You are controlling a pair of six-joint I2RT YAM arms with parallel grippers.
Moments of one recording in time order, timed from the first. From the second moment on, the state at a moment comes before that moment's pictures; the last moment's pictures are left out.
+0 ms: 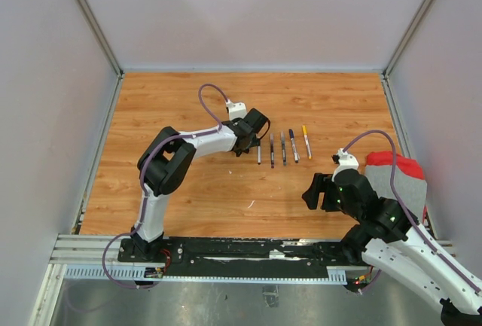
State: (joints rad) left arm -0.74 2.05 1.39 -0.37 -0.57 -0.85; right arm 0.76 0.47 0.60 -0.86 0.21 0.63
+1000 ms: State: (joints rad) left arm -0.74 2.06 1.39 -0.35 -0.58 -0.79; right arm 0.76 0.47 0.60 -0.86 0.21 0.63
